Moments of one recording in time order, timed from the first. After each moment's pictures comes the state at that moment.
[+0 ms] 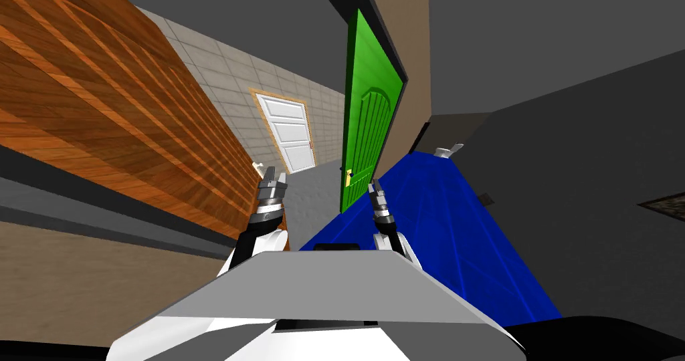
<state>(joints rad) 0.45 -0.10 0.13 -2.03 0.15 -0.54 -0.07</state>
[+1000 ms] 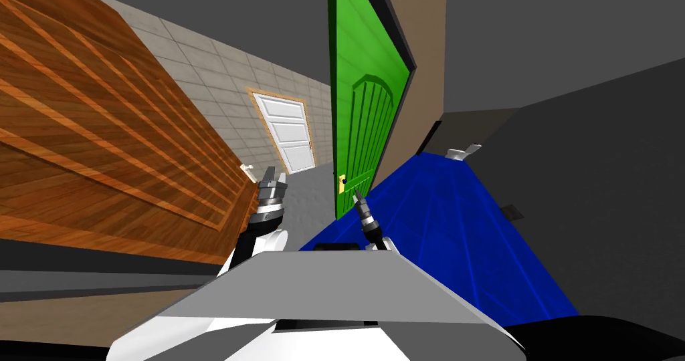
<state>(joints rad) 0.45 -0.17 0.32 -1.89 0.27 -0.46 -0.21</state>
